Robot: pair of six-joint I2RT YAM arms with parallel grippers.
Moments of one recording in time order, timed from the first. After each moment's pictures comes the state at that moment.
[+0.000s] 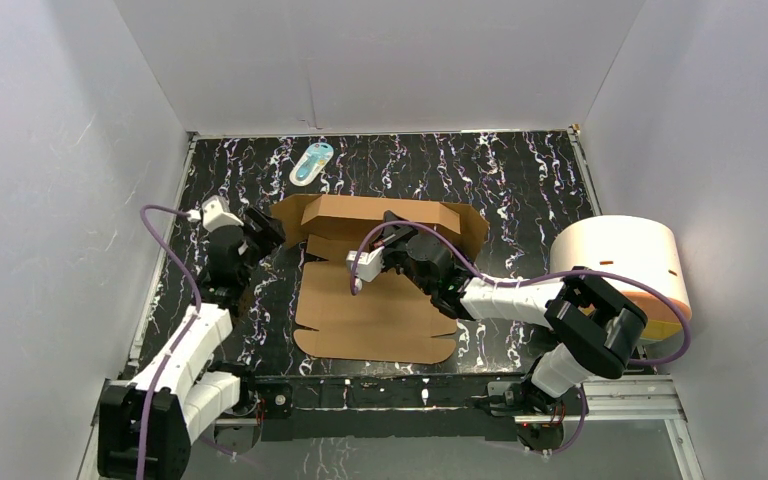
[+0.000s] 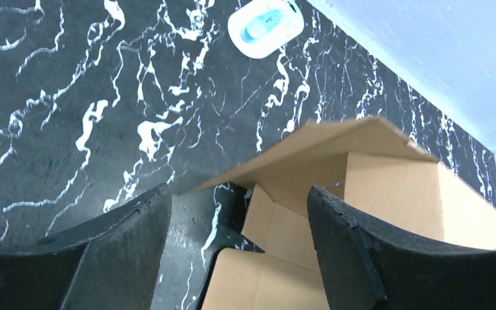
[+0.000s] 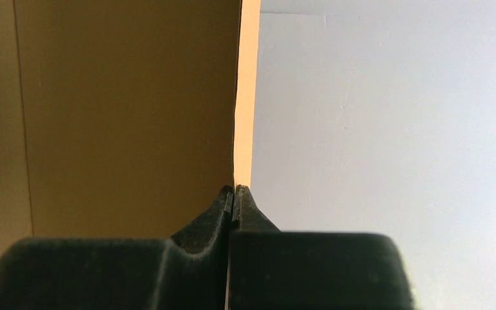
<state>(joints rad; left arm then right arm) -0.18 0.94 0.43 0.19 -0.20 -0.63 0.97 1.52 0.71 0.65 0.25 -1.41</state>
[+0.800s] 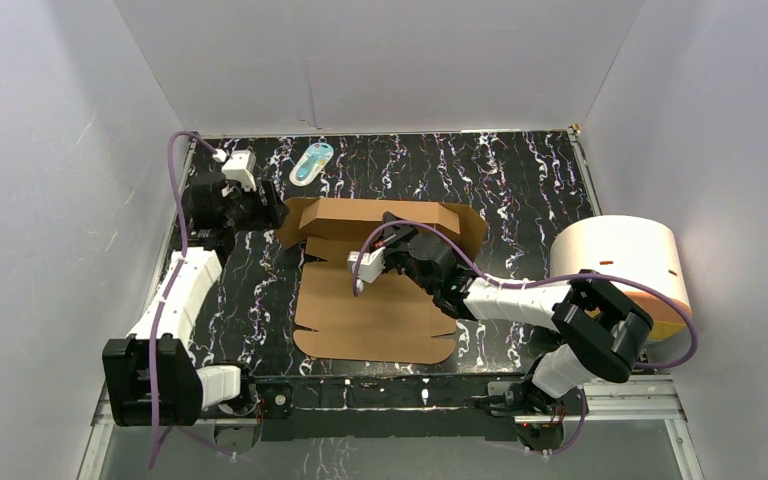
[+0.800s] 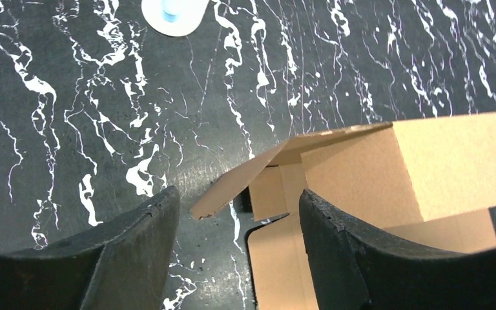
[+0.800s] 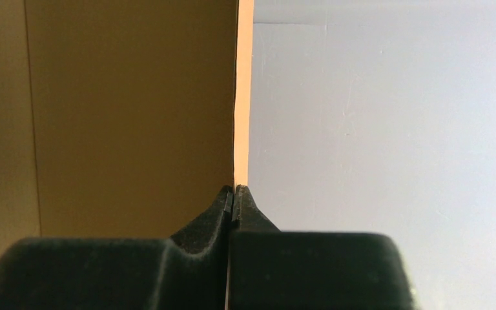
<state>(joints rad) 0.00 1.22 0.89 -0.19 0.30 -0.12 0.97 1.49 0.71 0.62 0.21 -1.38</state>
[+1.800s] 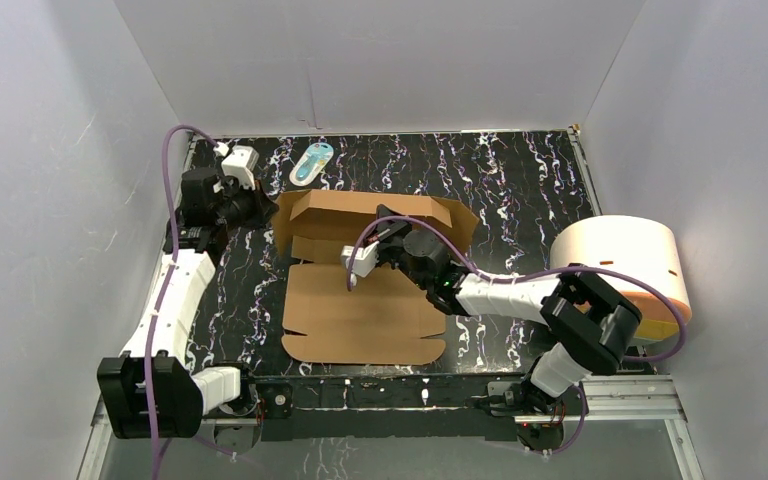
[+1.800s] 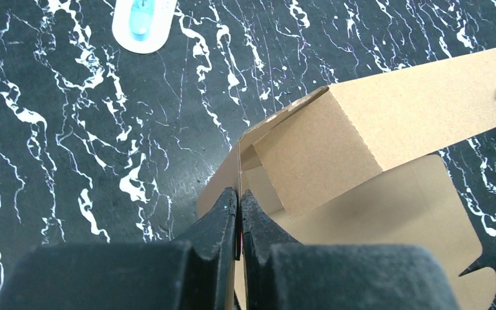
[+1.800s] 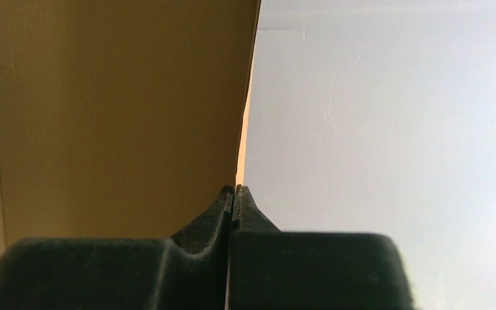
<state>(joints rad) 0.00 1.18 0.97 -0.31 0.44 0.01 0.97 1.55 0.76 0.68 0.22 -1.40</state>
